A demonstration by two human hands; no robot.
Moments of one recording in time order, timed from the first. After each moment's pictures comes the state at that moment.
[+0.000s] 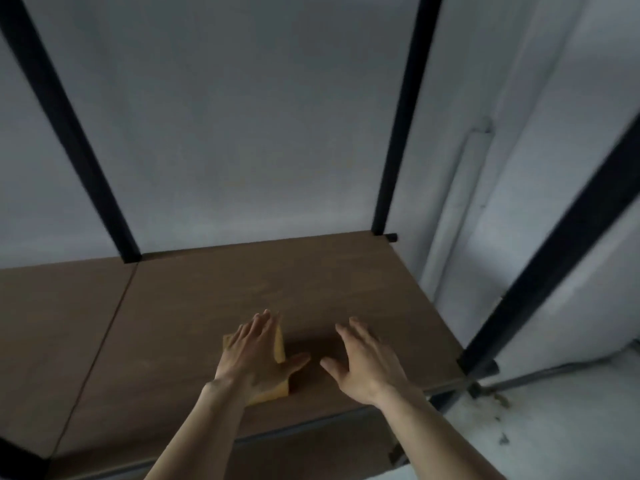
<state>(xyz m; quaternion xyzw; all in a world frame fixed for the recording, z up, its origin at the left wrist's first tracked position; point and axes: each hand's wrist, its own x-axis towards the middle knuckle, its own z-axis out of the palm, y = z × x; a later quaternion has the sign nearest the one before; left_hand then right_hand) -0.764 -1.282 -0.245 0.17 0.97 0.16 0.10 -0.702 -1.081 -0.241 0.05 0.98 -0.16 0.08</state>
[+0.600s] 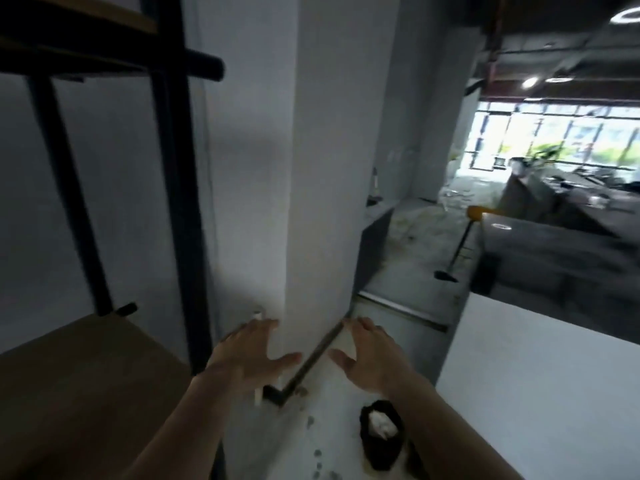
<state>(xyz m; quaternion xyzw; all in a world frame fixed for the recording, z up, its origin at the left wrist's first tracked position) -0.536 -0.927 -0.111 0.53 0.83 0.13 0.13 -0.340 -0.810 -0.112 0.43 0.89 -0.12 -0.08</state>
